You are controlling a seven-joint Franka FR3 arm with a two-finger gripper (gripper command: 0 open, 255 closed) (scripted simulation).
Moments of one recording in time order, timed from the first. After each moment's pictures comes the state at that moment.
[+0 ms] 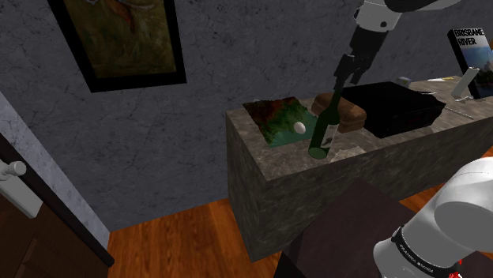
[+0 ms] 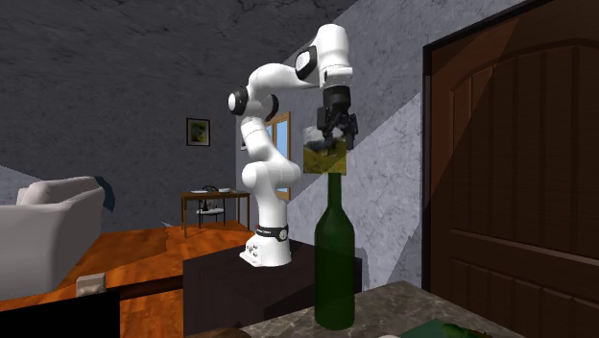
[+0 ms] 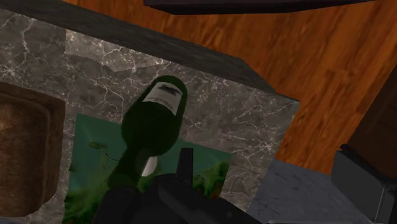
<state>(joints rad) -0.09 -0.65 -0.10 -2.33 -0.07 1.79 -0.12</state>
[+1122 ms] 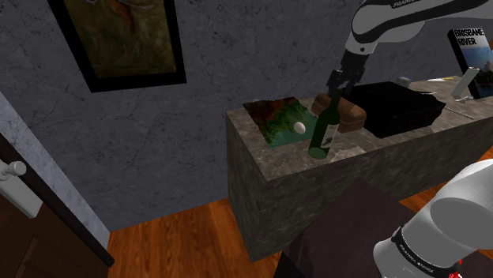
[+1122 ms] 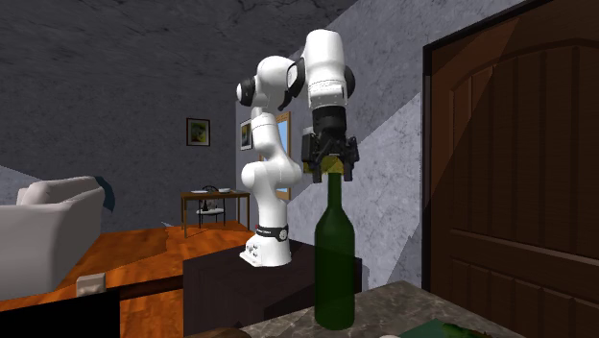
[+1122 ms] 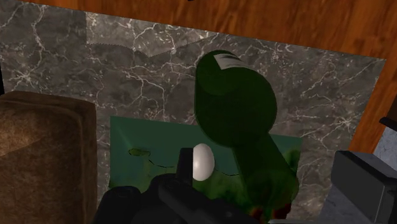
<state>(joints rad) -0.16 -0.32 -0.26 -2.26 -0.06 2.04 -0.20</state>
